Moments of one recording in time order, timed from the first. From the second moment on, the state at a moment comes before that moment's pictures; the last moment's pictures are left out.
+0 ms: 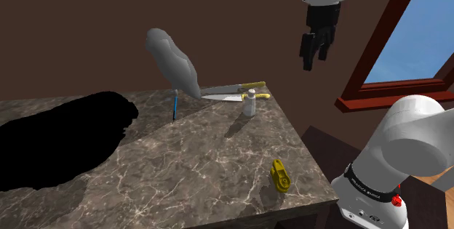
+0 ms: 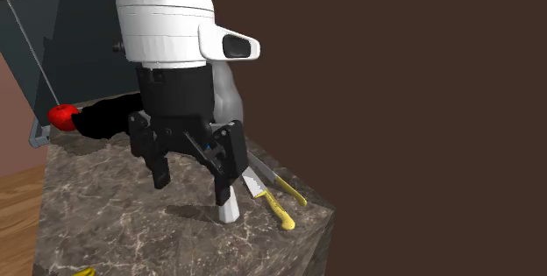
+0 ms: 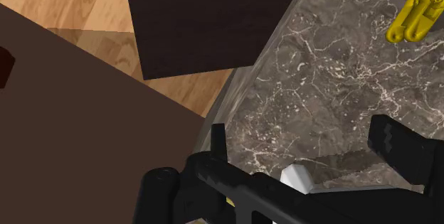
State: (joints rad) arm -0.01 -0.77 -0.01 -2.38 -0.04 1.45 0.08
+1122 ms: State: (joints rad) arm 0.09 -0.32 -0.19 -2.31 -0.11 1.91 -0.44
